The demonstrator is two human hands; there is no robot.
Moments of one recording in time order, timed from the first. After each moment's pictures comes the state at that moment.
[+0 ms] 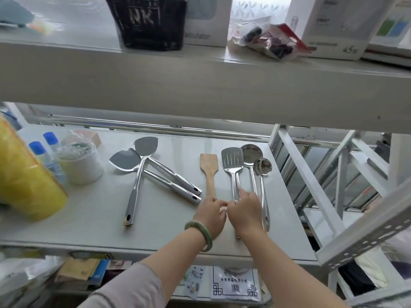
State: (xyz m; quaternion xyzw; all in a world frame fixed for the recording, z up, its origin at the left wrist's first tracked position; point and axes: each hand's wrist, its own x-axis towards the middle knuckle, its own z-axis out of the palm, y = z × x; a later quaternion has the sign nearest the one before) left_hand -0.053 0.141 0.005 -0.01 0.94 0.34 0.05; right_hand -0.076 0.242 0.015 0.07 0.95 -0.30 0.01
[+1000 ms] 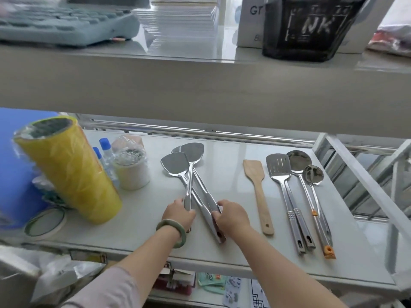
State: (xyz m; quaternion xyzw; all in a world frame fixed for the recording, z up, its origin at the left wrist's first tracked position) left_hand -0.042 -0.063 -0.008 -0.28 0.88 0.38 0.06; right_hand -0.078 0.079 -0.003 -0.06 0.95 -0.25 0.15
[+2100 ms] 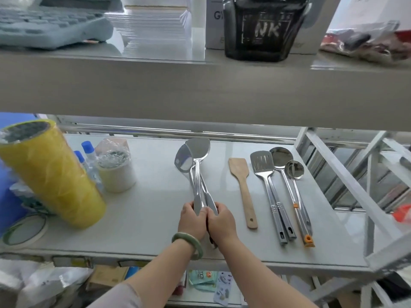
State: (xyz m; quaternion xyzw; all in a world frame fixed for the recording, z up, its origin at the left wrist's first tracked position) left_hand -0.027 0.011 -0.006 -0.25 0.78 0.58 -0.02; right_hand -0.044 0.089 -0.009 0.06 0.82 -0.56 0.11
